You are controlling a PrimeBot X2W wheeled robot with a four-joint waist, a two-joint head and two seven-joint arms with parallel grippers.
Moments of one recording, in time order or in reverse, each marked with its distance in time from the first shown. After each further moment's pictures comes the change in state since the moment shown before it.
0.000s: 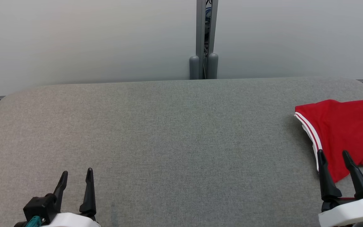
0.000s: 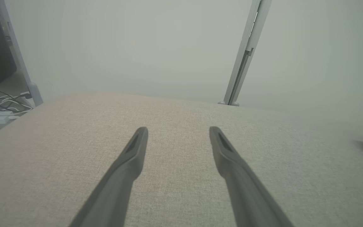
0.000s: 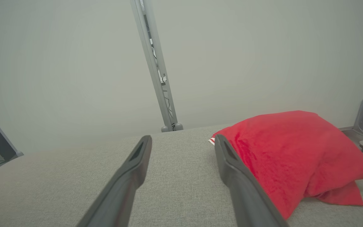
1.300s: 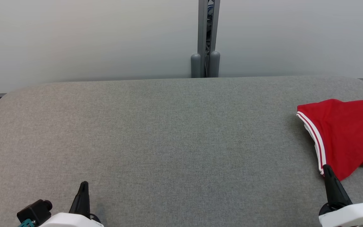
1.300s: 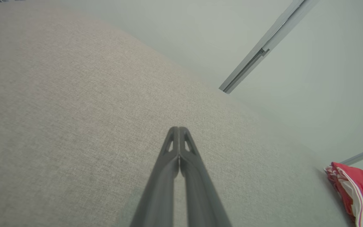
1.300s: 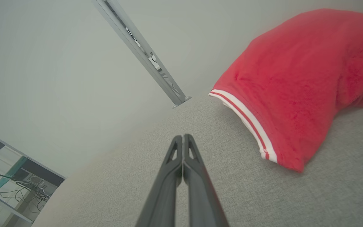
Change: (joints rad) left arm 0.012 -0.104 0.081 0.074 -0.289 -0.091 0.094; right arm -0.010 0.025 -0.008 0.139 0.362 0.000 0.061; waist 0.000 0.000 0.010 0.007
